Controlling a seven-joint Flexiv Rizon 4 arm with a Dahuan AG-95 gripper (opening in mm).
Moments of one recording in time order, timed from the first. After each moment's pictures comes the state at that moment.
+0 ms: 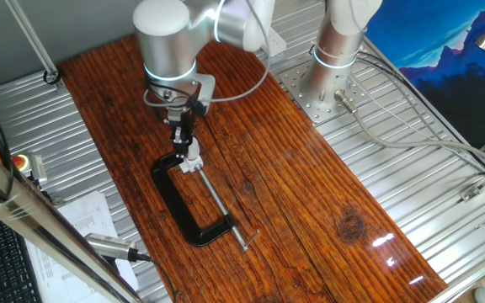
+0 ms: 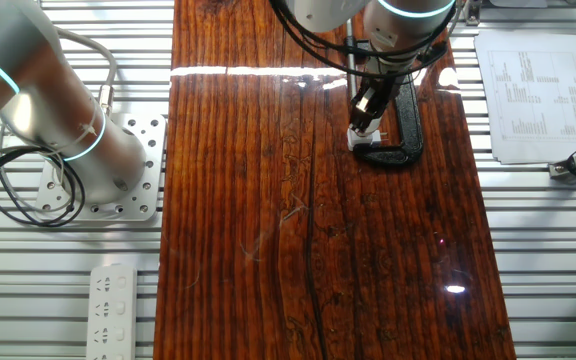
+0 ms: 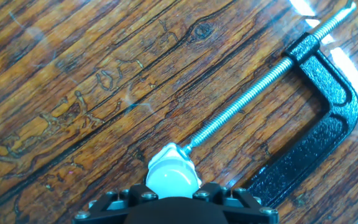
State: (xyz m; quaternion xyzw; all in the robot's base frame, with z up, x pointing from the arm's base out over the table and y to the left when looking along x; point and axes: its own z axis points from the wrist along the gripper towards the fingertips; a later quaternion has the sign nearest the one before) arm 0.506 0.055 0.104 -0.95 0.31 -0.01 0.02
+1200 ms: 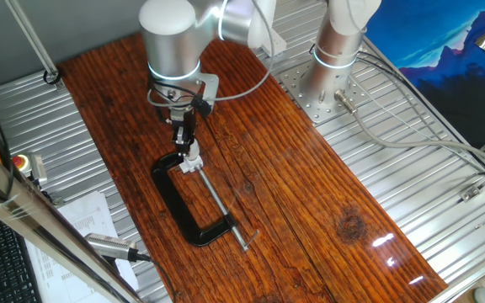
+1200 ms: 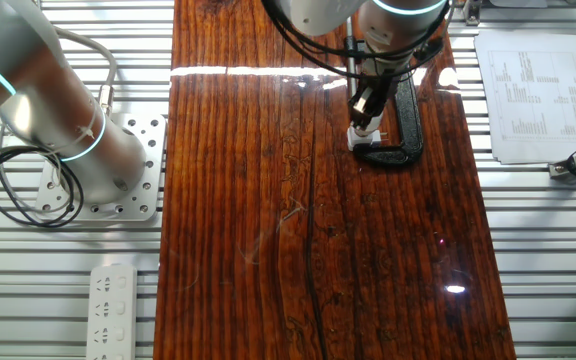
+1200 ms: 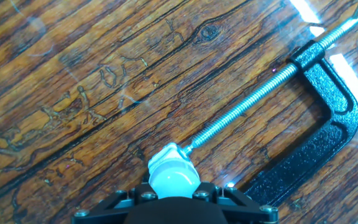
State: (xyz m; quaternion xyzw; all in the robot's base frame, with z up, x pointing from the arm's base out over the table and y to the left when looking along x) arm 0.507 0.057 0.104 -0.95 0.33 -0.02 0.02
